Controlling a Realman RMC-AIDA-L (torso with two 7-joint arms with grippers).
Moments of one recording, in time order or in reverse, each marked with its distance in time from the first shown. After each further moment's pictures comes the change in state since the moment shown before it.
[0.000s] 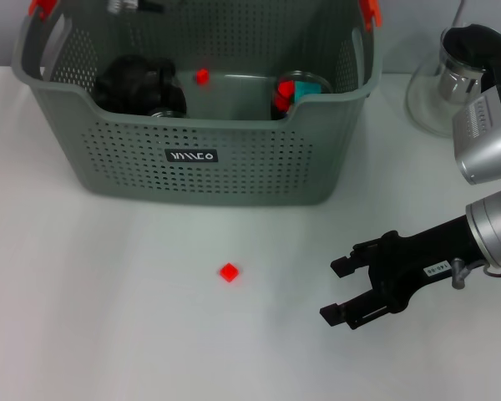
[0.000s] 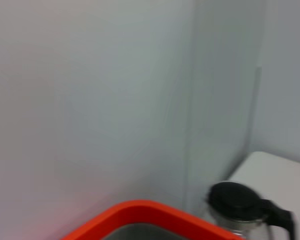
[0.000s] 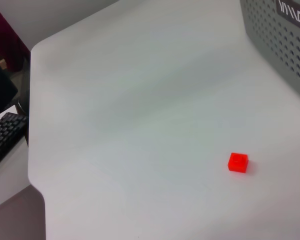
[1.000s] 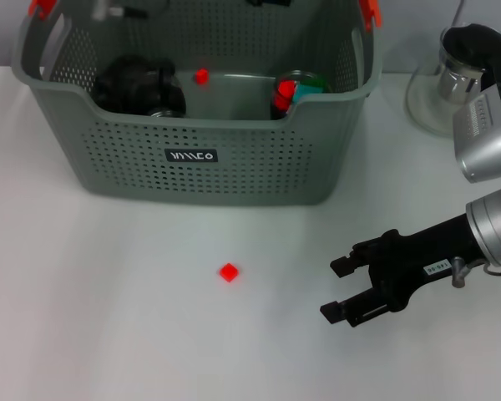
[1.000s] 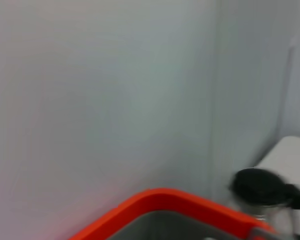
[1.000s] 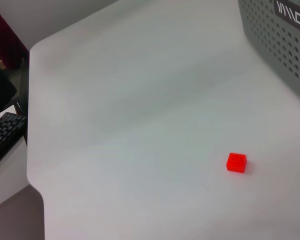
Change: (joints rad) left arm 0.124 -0.055 0.106 0.250 0.098 -0.012 -0.105; right arm 0.001 -0.002 0.000 -0.002 0.000 0.001 0.001
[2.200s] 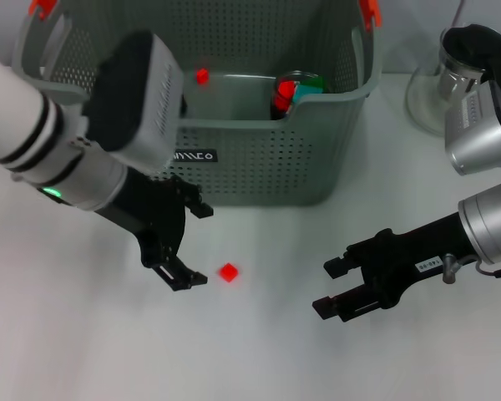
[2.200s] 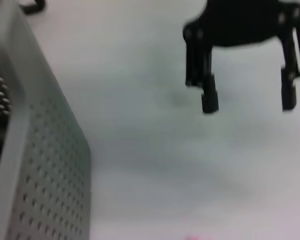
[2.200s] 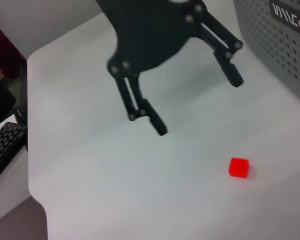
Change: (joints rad) left arm 0.212 -0.057 0.081 0.098 0.252 0.562 0.578; right arm 0.013 0.008 0.000 0.005 0.000 0.005 0.053
